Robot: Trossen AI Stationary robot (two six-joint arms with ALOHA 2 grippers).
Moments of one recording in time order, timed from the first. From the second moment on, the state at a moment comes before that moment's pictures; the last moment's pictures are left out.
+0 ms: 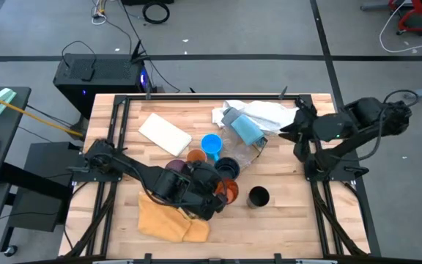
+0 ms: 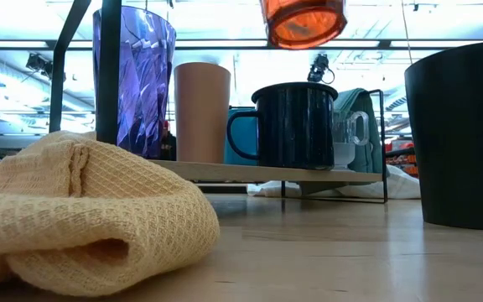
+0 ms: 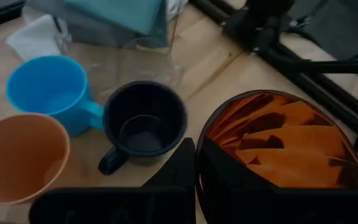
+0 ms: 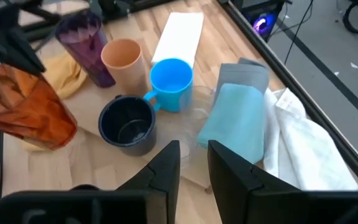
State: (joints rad) left arm -0.46 1.95 2.03 -1.08 -0.70 -1.11; right arm 0.34 1.04 1.51 -1.32 0.48 0.56
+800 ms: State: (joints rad) left arm -0.44 2.04 2.03 -1.29 -0.66 -1.23; right arm 0.34 1.06 1.51 -1.31 0.51 0.55
